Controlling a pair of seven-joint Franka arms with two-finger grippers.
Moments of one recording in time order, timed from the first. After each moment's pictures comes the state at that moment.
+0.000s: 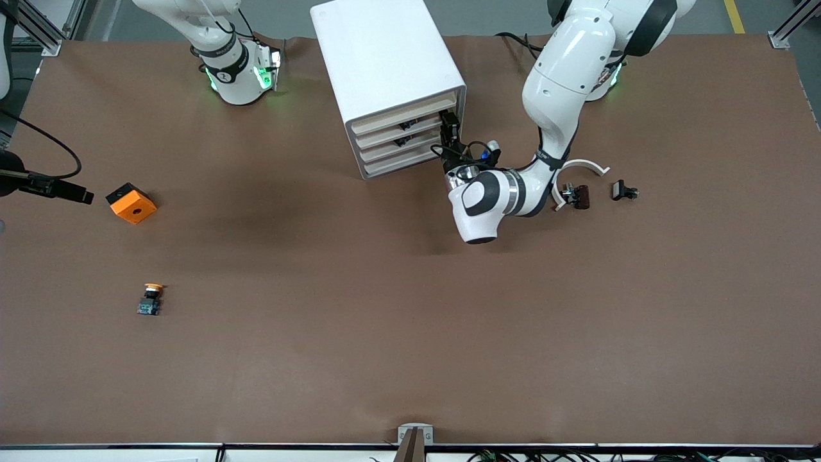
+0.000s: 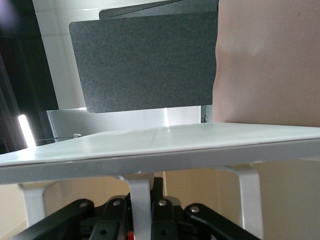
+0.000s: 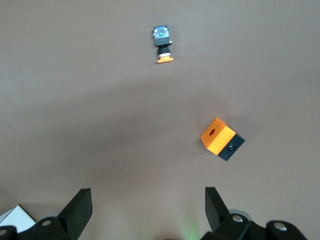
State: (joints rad) left arm -0.62 0.84 -0.01 -1.64 -0.95 1.17 -2.03; right arm -0.06 0.12 -0.10 -1.61 0.00 1.54 0.07
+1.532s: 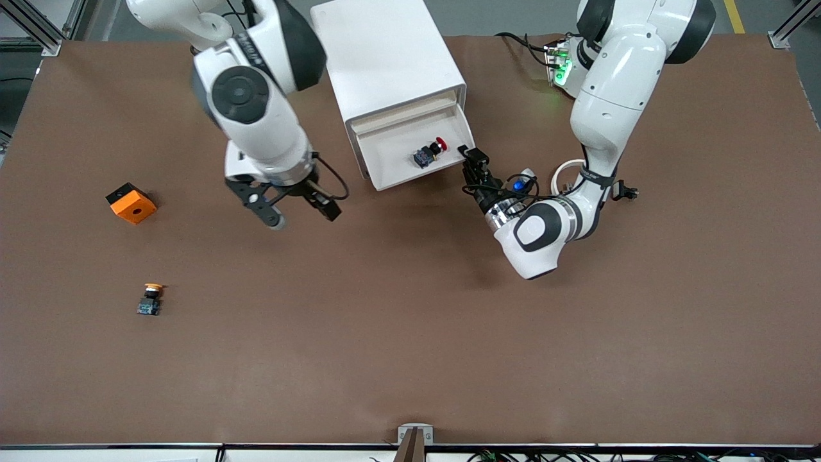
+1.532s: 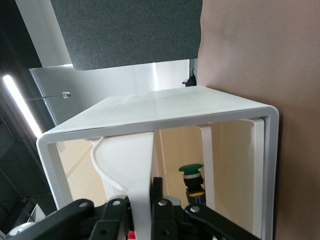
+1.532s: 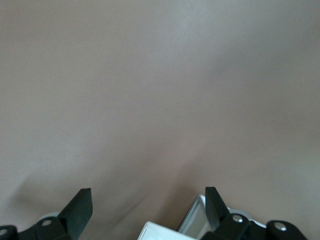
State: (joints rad) left arm -0.41 0.85 0.00 -1.58 -0.98 1.18 -2.04; right arm 0.66 0.27 -0.08 -1.62 0.06 1.86 1.34
